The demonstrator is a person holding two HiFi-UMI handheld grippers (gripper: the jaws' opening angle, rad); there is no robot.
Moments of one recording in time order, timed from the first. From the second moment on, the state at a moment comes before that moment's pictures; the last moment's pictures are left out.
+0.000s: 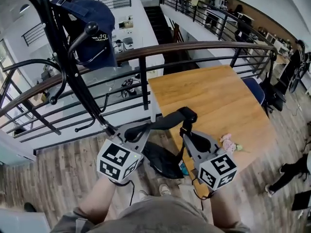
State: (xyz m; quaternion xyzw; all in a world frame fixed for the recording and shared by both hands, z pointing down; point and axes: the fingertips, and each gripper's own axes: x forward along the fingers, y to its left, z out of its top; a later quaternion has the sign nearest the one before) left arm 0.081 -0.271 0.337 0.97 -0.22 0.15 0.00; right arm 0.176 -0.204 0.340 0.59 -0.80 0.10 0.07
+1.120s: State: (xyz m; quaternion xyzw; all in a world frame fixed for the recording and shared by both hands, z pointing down) left arm 0.180 -0.191 0.428 0.97 -0.07 0.24 0.04; right arm 0.258 -0.089 0.438 0.68 -0.69 0.22 0.10
